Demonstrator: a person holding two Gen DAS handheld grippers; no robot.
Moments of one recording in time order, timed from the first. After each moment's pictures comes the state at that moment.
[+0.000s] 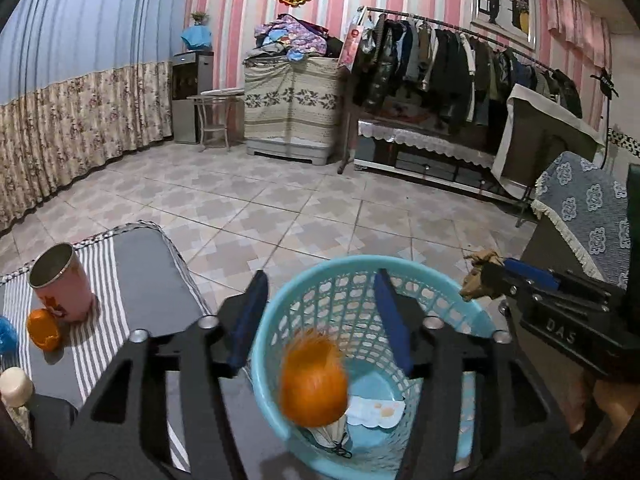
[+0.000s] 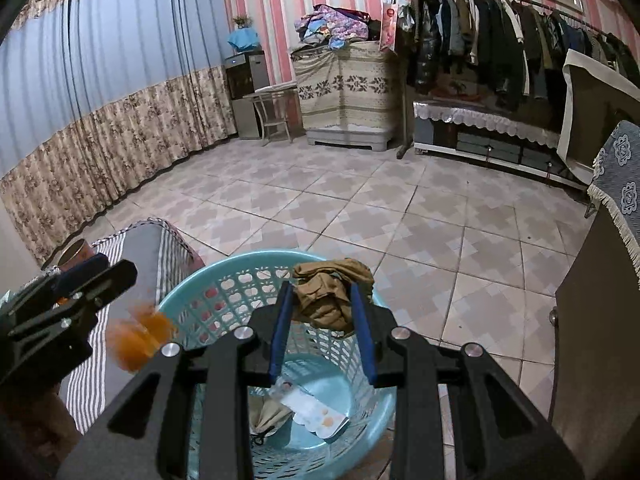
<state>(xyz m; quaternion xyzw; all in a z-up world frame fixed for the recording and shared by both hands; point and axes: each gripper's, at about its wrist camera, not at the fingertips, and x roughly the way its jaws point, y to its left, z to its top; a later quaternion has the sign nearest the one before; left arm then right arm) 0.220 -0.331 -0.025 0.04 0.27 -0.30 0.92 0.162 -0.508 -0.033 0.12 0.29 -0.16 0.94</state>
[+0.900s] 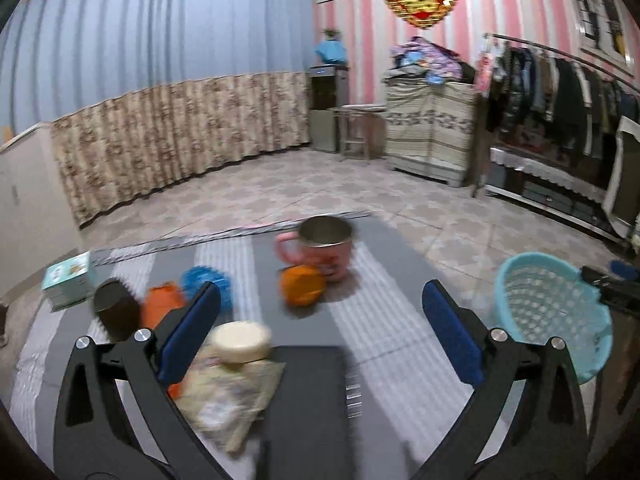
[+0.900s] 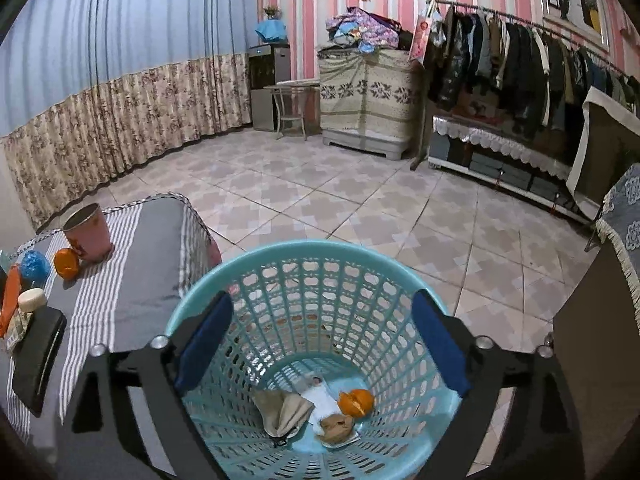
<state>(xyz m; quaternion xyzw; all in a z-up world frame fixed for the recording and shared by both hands) 0.199 -0.101 0.006 0.03 0.25 -0.06 0.97 0.177 -0.443 -0.037 0.05 0.29 -0.15 0.94</state>
